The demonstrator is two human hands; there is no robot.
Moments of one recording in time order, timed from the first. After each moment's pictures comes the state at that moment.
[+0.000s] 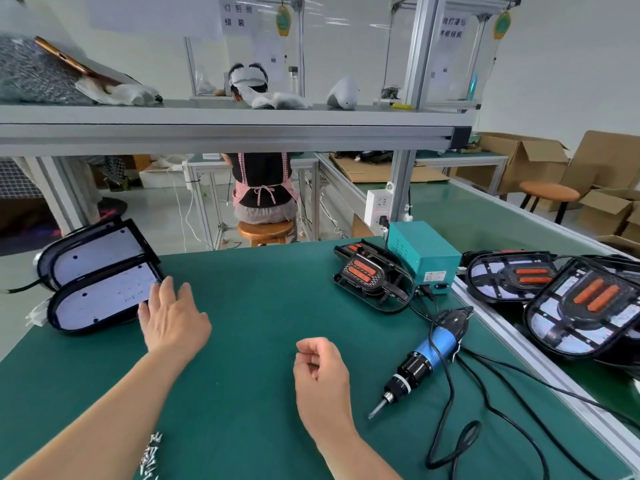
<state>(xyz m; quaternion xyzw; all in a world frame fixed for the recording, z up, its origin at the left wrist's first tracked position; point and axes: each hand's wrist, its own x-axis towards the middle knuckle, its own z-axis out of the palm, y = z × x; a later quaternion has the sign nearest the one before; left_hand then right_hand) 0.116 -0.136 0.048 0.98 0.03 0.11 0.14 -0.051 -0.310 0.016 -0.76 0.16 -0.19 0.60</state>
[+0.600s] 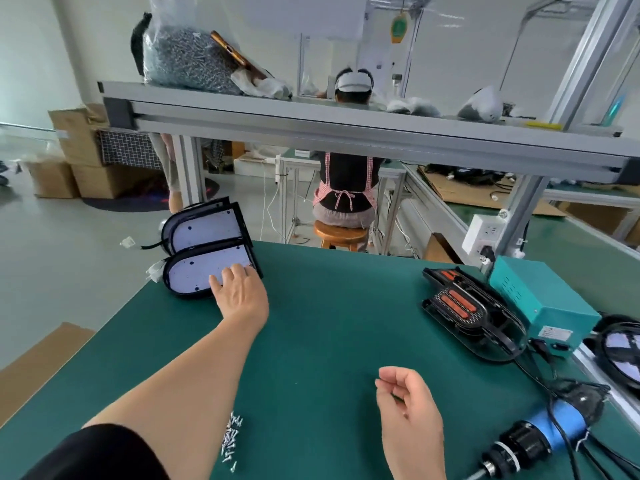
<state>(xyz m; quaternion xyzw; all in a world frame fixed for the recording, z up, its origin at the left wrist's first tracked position) 0.169 -0.108 0.038 0.99 0.12 0.09 0.03 -0.040 -0.318 -0.002 -0.76 0.15 -0.22 0.60</state>
